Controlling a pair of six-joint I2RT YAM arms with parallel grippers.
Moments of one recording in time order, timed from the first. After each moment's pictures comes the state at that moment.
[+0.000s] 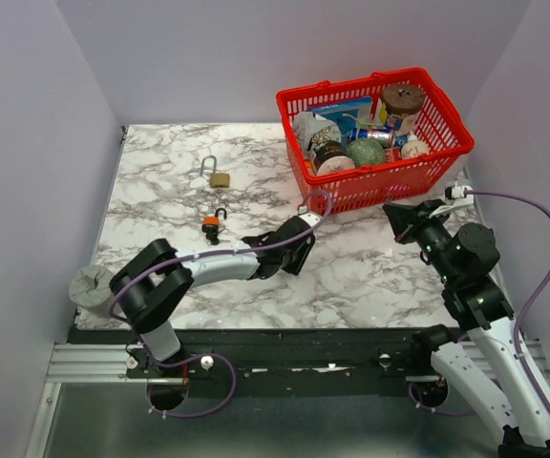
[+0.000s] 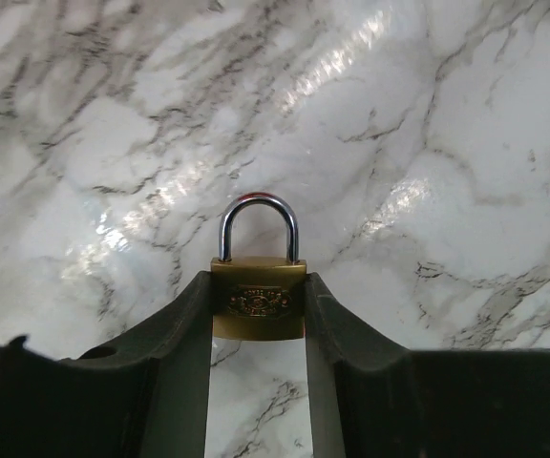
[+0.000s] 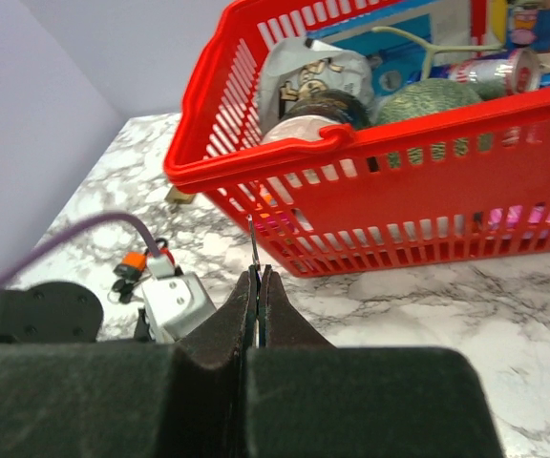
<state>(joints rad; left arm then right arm) -0.94 1.71 0.96 -0.11 -0.15 -0.27 0.33 0.57 0.68 -0.14 -0.05 0.35</state>
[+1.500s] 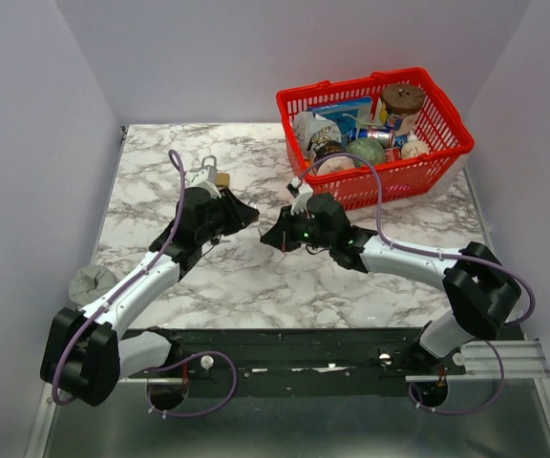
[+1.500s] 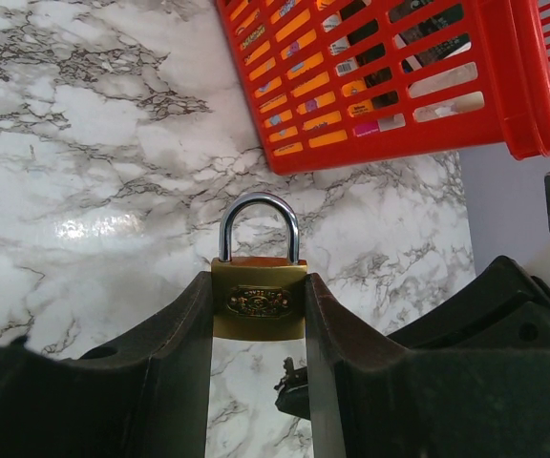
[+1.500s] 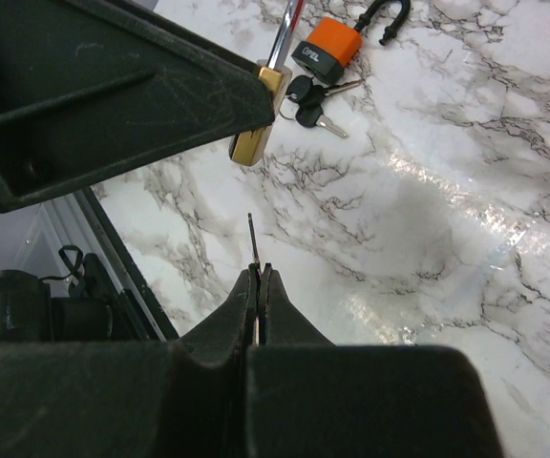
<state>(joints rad) -0.41 1.15 0.69 0.07 0.16 -0.78 0.84 1.56 0.91 0.27 -0.22 0.57</state>
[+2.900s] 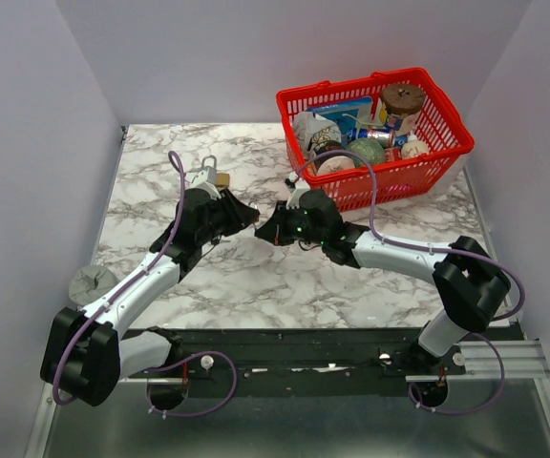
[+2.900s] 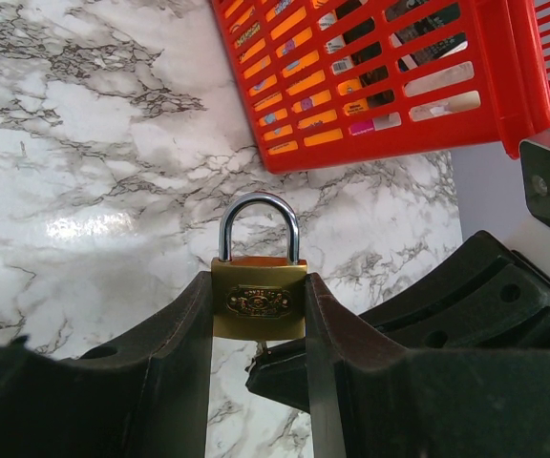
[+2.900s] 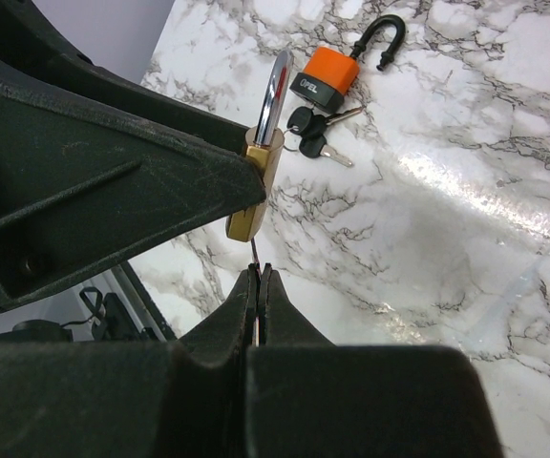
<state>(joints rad) -0.41 1.15 0.68 0.10 0.18 -0.80 0.84 1.63 0.98 0.27 -0.16 0.66</state>
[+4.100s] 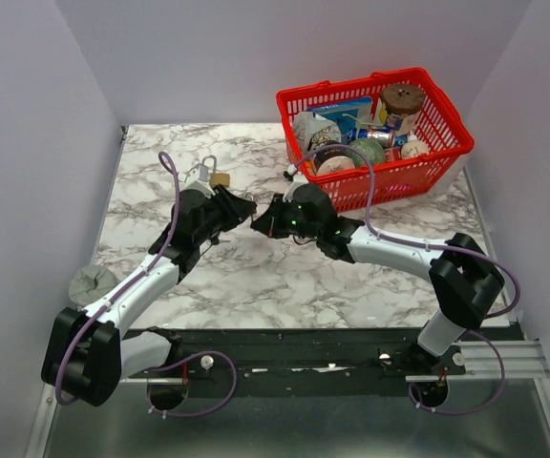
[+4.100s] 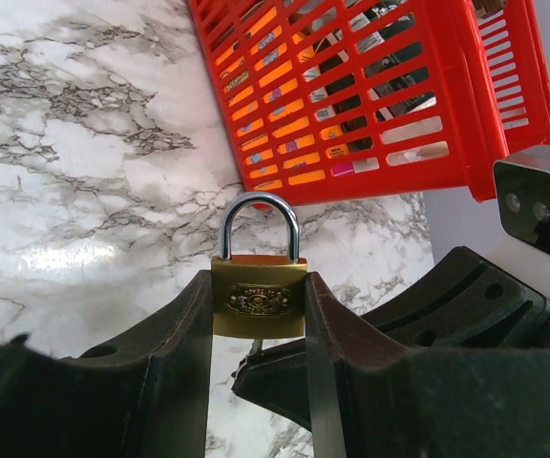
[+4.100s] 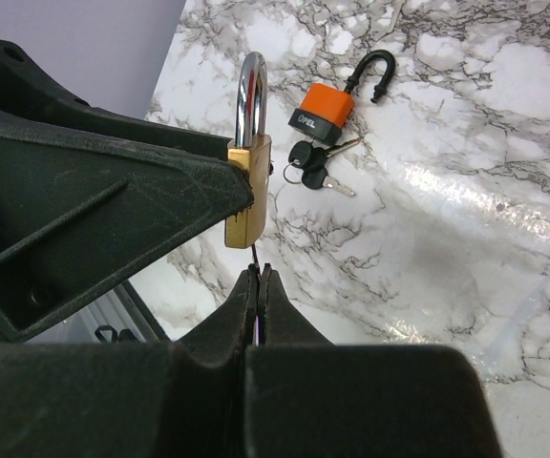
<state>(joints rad) -0.39 1.15 0.65 0.21 0.16 -0.86 0.84 1.66 1.06 0.24 -0.09 0.72</state>
